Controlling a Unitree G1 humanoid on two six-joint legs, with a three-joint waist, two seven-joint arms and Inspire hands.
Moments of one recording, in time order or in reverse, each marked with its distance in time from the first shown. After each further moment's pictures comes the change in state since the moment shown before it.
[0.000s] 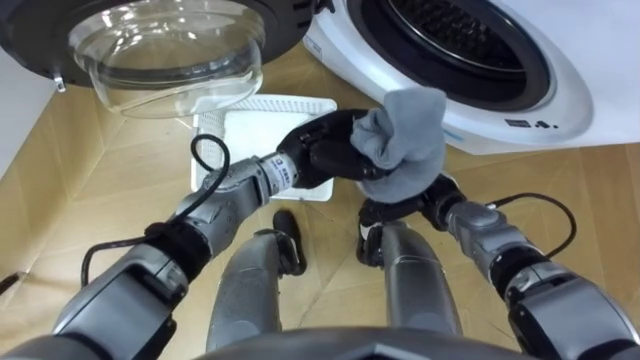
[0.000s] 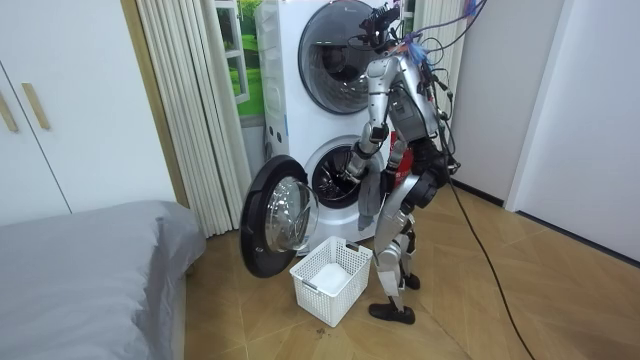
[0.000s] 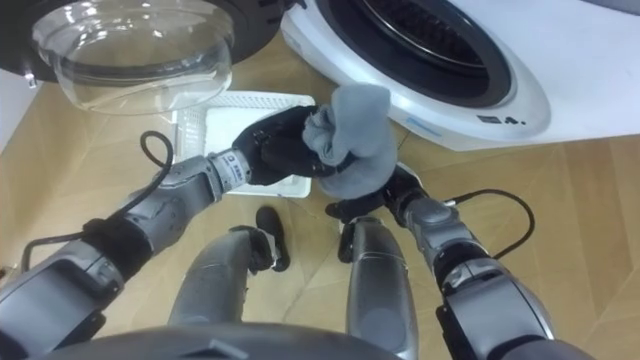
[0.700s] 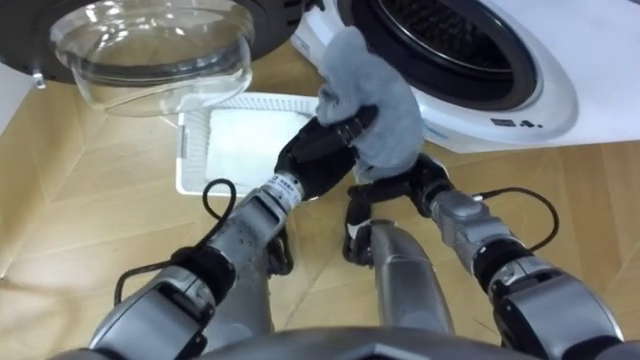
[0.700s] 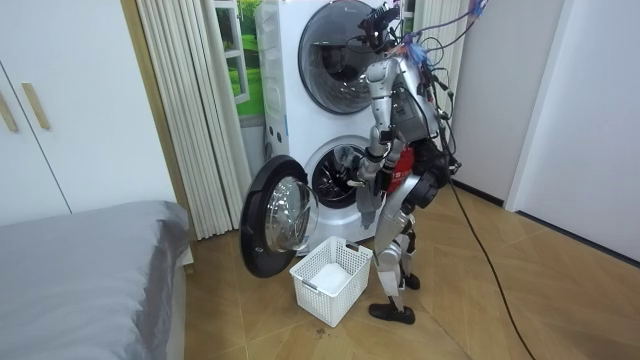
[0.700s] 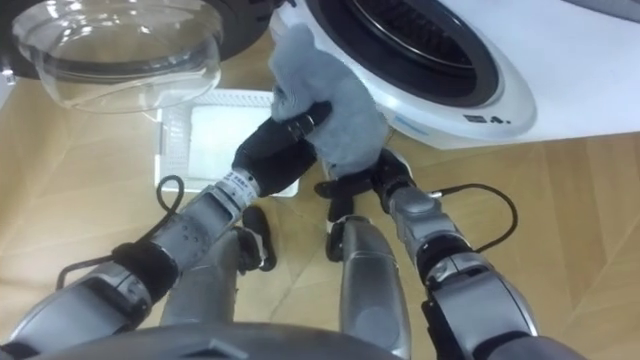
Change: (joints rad) left arm 0.049 -0.139 0.050 0.114 -0.551 0.027 0.039; right arm -0.018 0.076 -0.037 -0.043 0.042 0.020 -0.126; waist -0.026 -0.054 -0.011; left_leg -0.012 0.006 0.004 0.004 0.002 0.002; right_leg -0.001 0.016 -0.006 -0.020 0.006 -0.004
